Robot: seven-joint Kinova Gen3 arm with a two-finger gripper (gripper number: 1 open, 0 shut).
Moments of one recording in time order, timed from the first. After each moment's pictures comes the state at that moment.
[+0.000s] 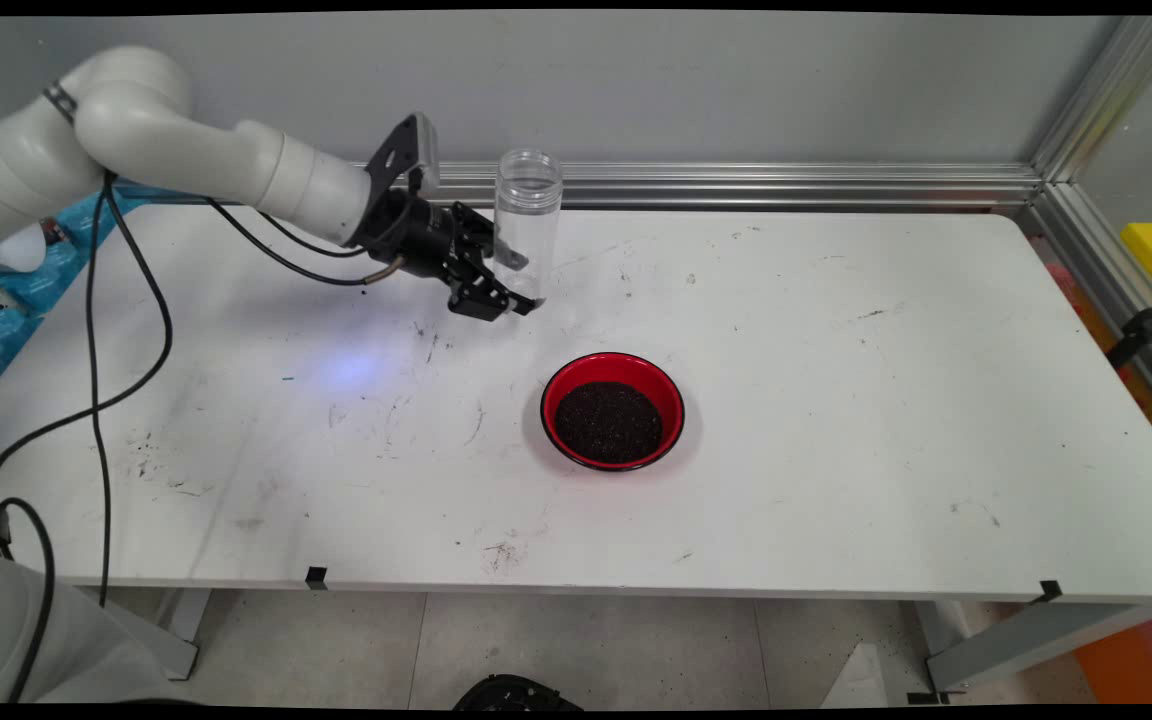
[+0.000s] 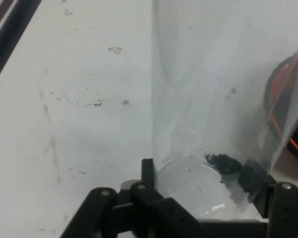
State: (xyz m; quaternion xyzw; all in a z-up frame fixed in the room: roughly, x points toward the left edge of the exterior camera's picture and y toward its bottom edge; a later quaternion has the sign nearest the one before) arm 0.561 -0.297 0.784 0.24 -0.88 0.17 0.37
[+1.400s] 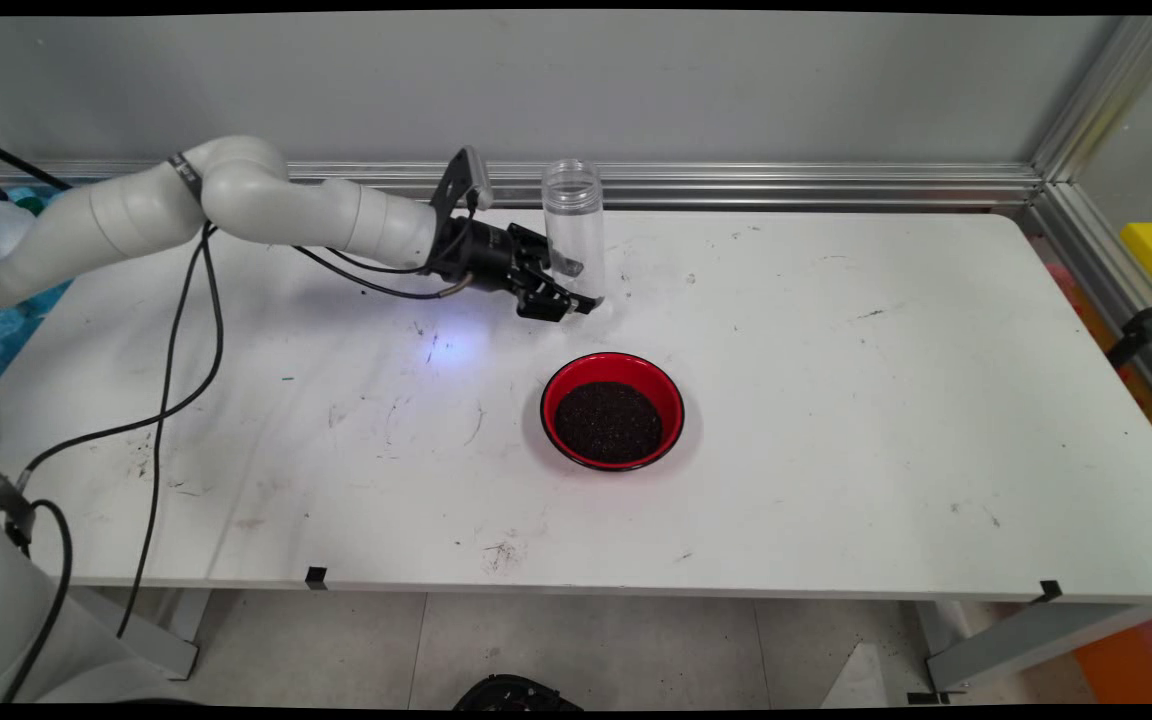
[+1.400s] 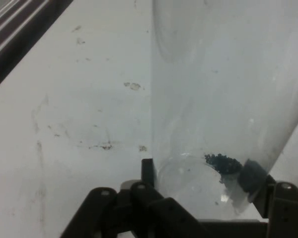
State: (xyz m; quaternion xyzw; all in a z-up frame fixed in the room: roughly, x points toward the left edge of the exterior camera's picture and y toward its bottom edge) arm 0.541 -0.353 0.704 0.27 -0.83 0.16 0.46
